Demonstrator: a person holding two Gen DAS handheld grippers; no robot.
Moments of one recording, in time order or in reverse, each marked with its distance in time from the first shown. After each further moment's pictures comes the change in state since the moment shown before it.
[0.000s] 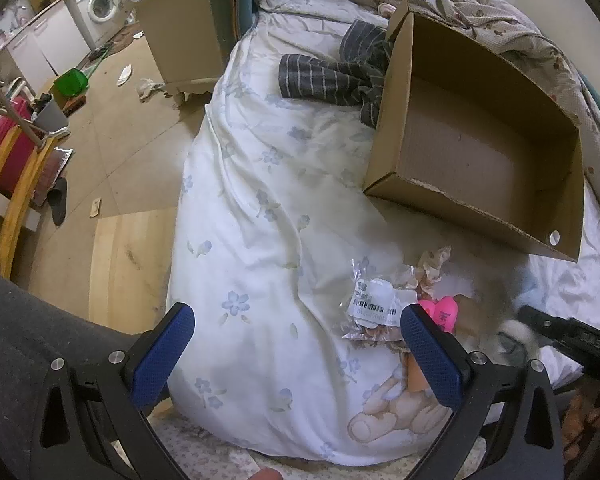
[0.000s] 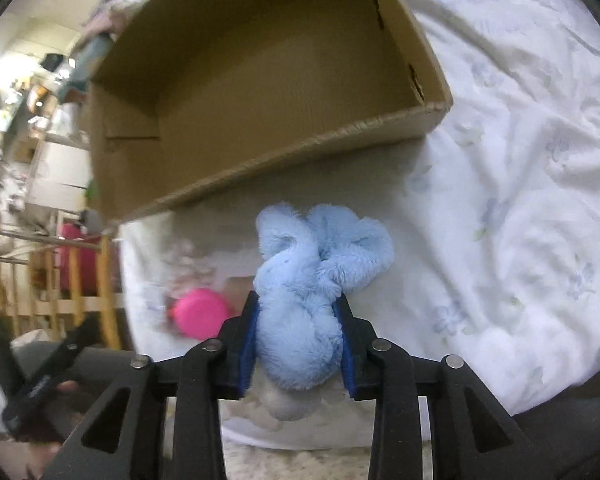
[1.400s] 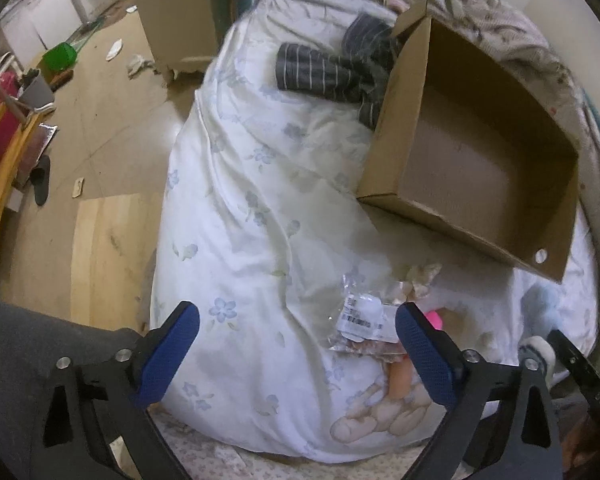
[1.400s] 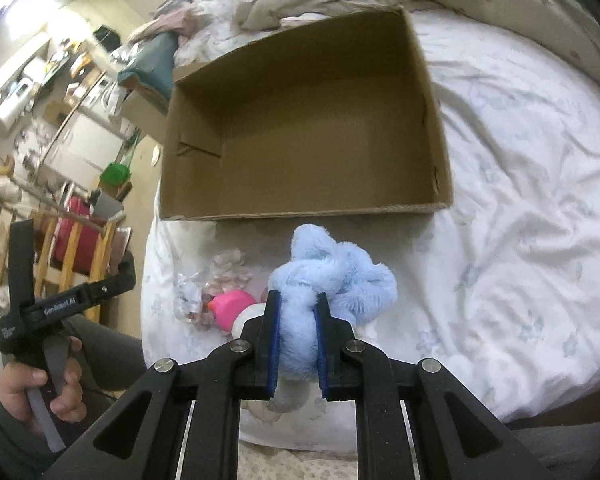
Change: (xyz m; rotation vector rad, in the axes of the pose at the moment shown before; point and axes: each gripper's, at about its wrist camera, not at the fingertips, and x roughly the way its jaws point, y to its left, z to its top) left arm 0.012 0.007 0.027 -0.037 0.096 -0.070; right arm -0.071 0.014 -0.005 -0.212 -0.181 0.003
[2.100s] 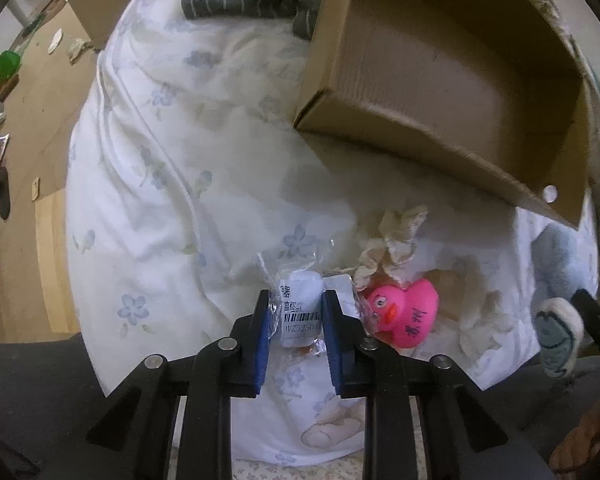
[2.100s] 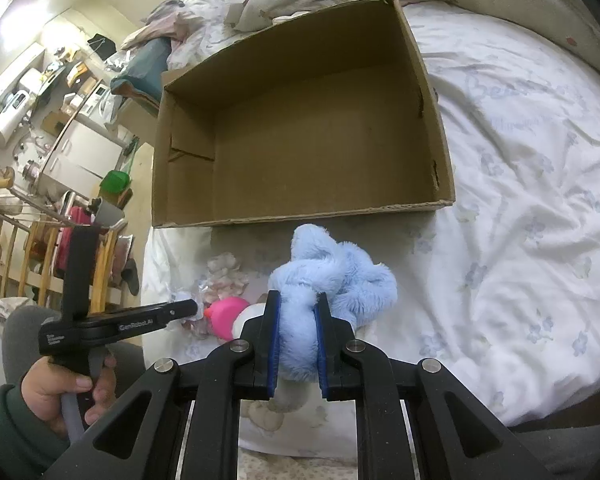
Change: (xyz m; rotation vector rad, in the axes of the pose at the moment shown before) left arm 0.062 -0.044 -0.005 0.126 0.165 -0.081; right arm -0.002 0.005 -0.008 0.015 -0.003 0.016
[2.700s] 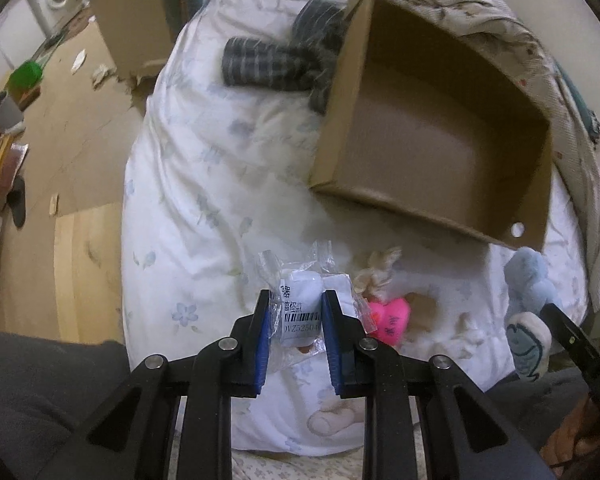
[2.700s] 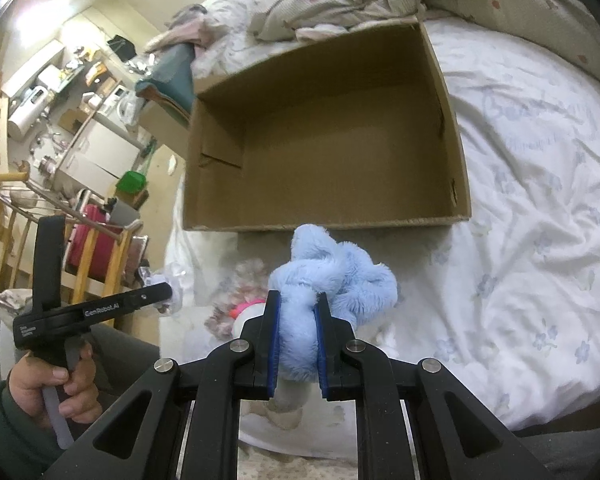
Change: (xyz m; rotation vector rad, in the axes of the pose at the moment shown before) left arm -0.074 0.007 -0.007 -0.017 -0.160 0.009; right arm -0.023 0.012 0.002 -0.047 -0.044 0.054
